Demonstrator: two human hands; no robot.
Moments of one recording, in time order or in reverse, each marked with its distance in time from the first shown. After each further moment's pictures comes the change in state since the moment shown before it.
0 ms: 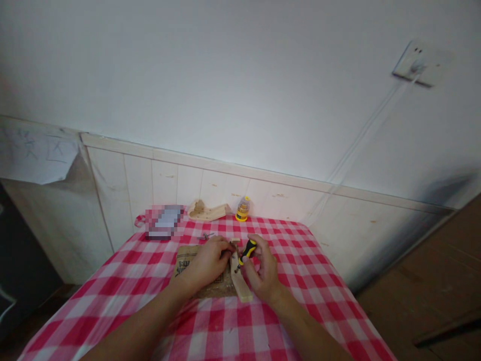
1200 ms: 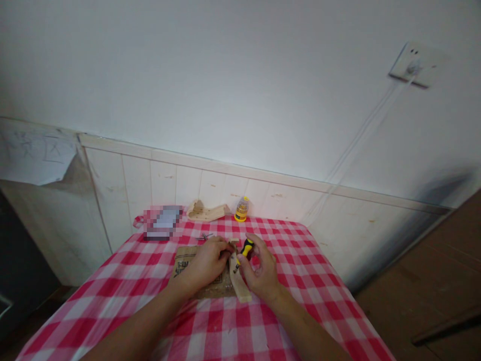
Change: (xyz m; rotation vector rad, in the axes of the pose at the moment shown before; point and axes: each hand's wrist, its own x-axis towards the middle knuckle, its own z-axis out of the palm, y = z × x) left_hand 0.001 -0.003 0.002 -0.002 -0.004 -0.005; right_hand 0.003 -0.002 0.002 -0.092 0.044 0.020
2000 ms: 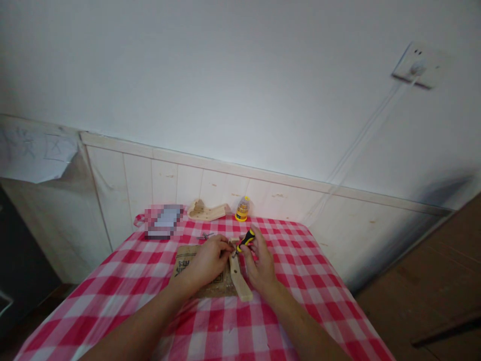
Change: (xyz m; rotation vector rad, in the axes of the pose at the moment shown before) left_hand 0.000 0.004 -0.001 -0.009 0.038 -0.017; right_hand -0.005 0.026 0.016 0.101 -0.015 0.168
